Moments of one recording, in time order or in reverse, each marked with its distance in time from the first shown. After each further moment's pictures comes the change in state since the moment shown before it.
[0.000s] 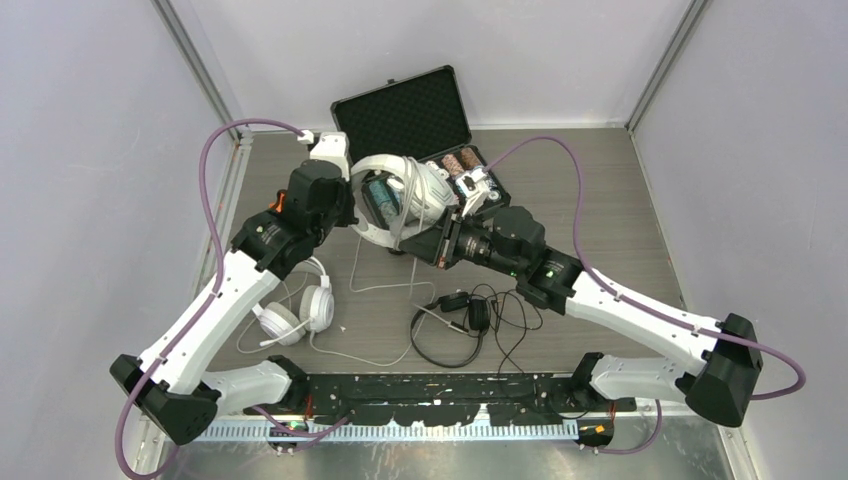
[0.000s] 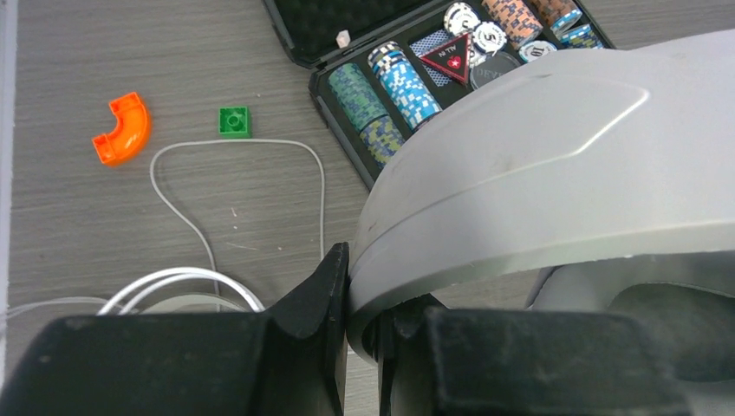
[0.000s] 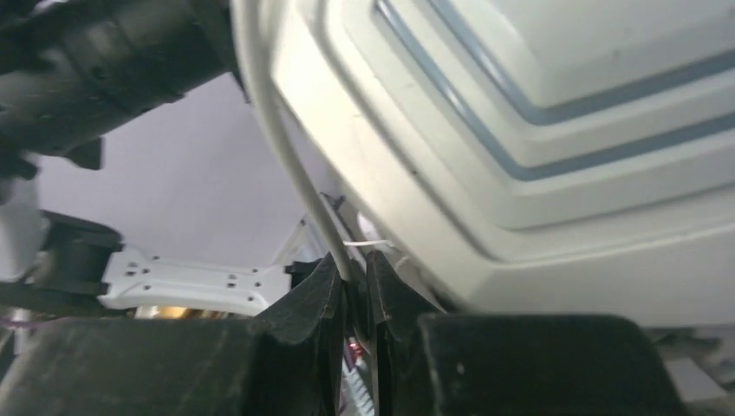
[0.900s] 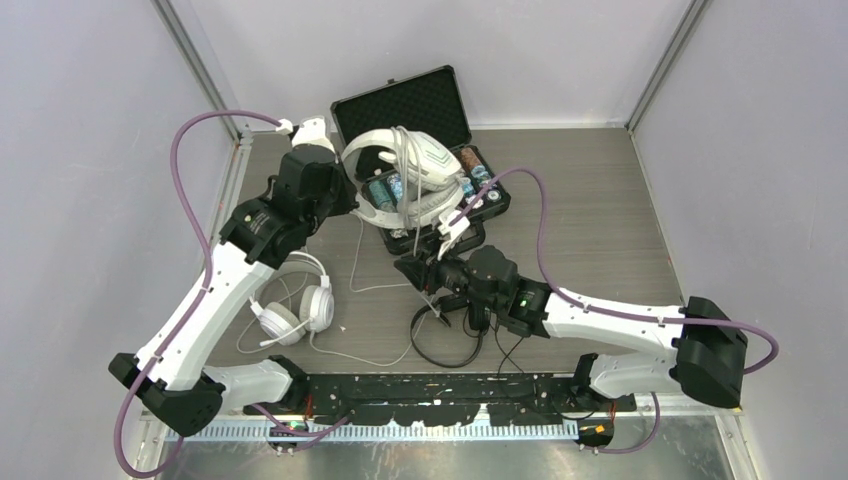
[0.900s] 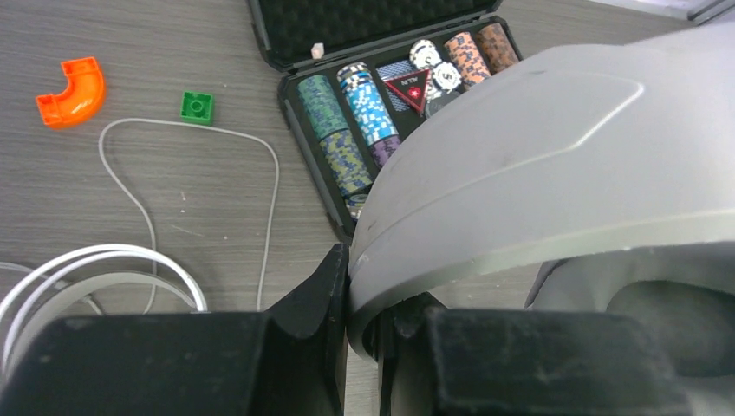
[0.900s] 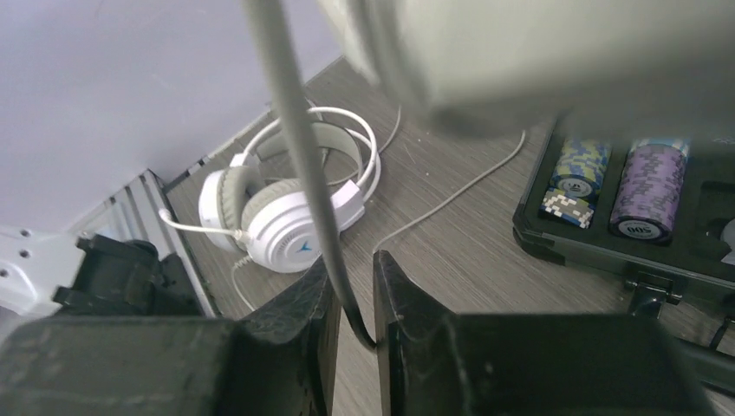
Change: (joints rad) left arm 0.000 0.048 0.167 -0.118 -0.003 -0.232; right arm 0.179 0.086 -0.160 0.230 0.336 -0.475
